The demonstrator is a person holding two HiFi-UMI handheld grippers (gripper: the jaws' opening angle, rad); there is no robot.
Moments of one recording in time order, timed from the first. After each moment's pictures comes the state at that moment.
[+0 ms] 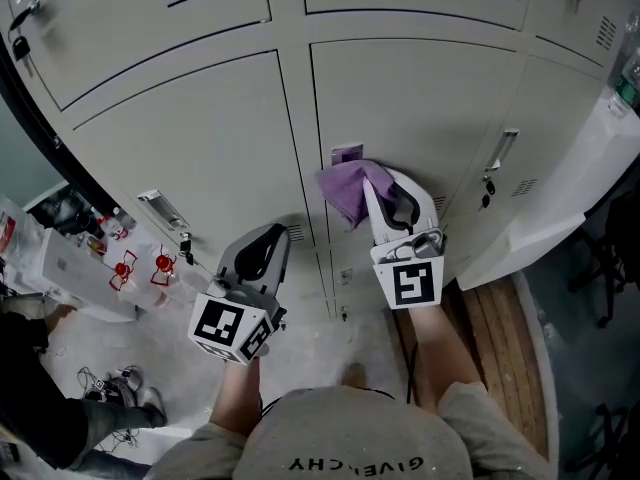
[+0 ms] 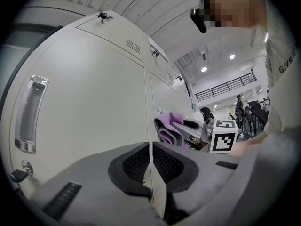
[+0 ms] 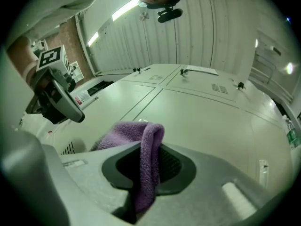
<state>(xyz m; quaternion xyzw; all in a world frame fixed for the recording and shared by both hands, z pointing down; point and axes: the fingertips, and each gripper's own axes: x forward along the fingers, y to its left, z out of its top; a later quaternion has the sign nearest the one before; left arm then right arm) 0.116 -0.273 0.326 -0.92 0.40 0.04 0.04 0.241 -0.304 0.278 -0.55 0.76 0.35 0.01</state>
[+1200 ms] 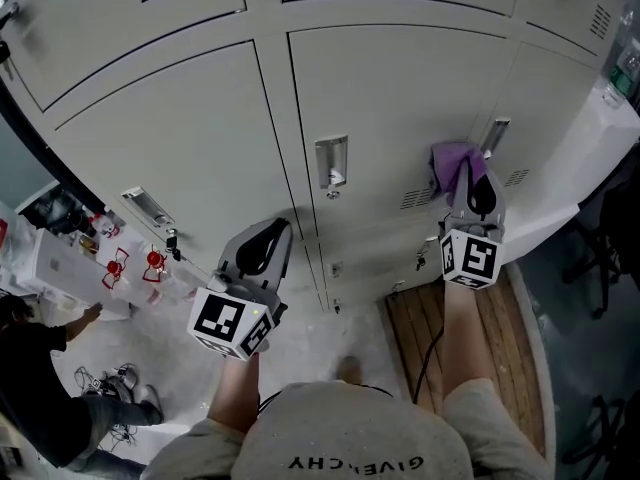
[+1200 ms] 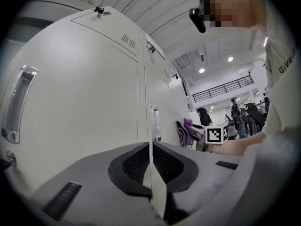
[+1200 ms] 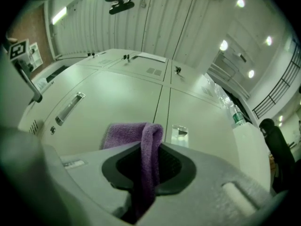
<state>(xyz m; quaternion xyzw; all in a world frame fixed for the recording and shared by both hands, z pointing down) 0.142 -0.271 0.334 -0.93 0.38 0.04 0.03 0.444 -0.303 0.298 -0.72 0.64 0.25 0.06</state>
